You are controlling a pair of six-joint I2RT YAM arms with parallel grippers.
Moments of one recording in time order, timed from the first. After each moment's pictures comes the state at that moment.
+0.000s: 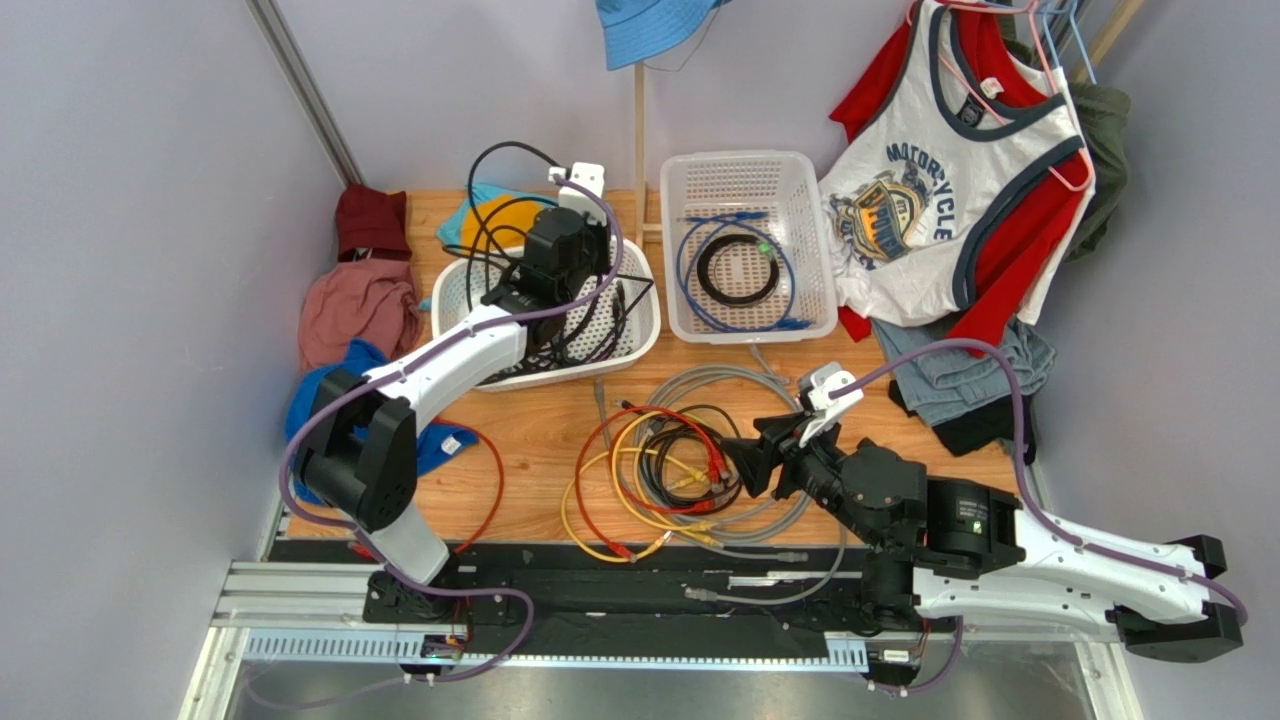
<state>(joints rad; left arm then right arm) -0.53 1.64 1.25 0.18 -0.25 -0.12 1.36 0.57 0.74 -0.44 0.65 0.40</state>
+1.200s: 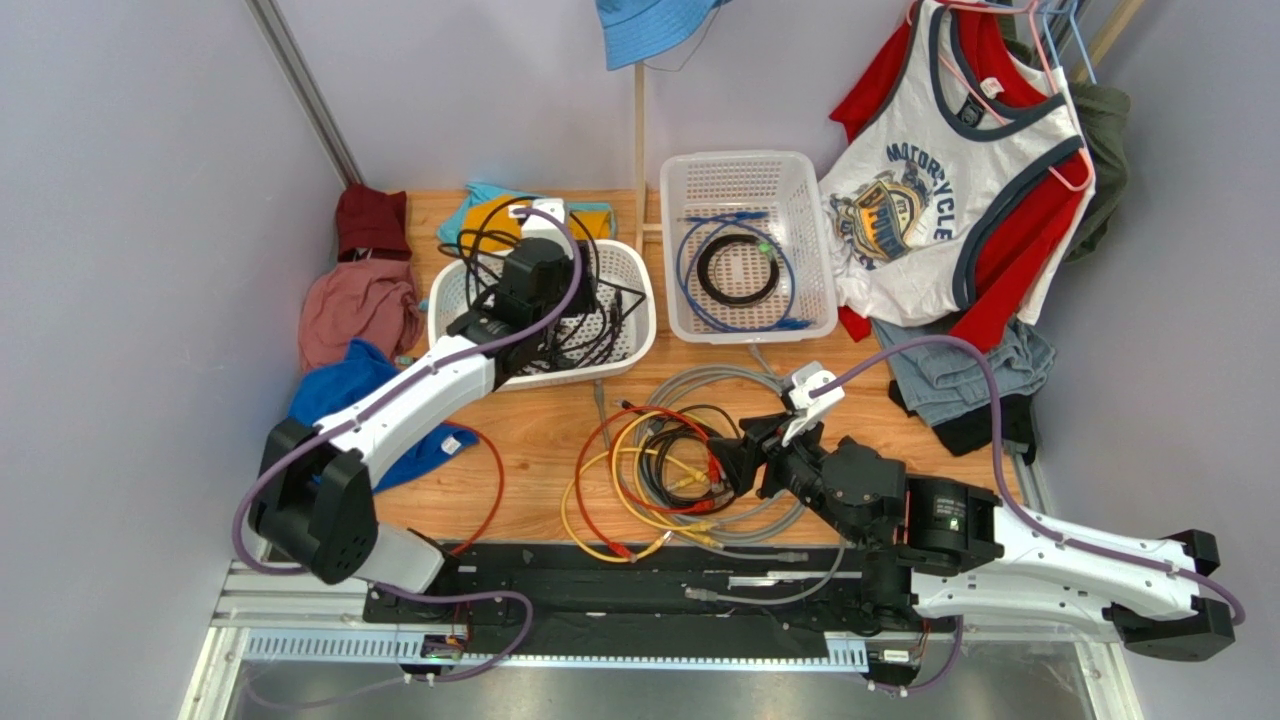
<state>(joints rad) -0.53 1.45 1.09 -0.05 -0.30 -0.34 1.35 0.63 0.72 -0.37 0.63 0.40</state>
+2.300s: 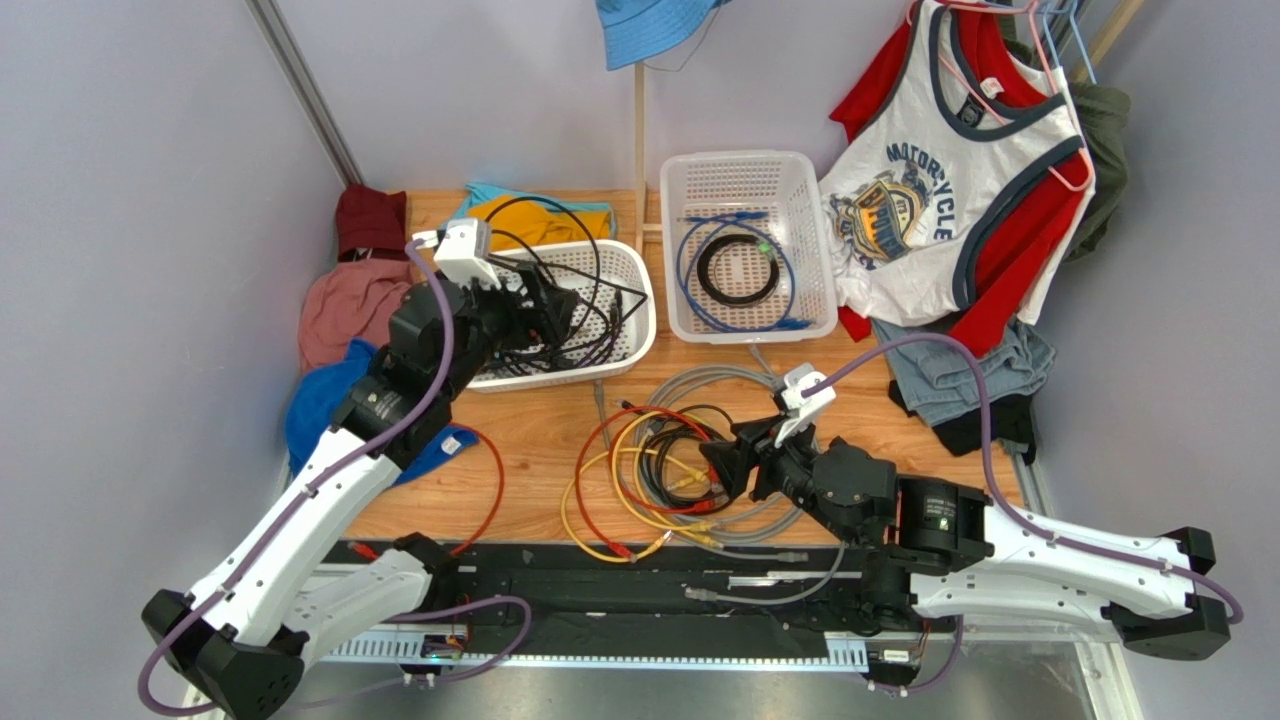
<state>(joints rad) -0.53 0.94 1.01 -0.28 -0.13 -0.44 1.34 0.65 0.70 -0.34 0.60 0.43</state>
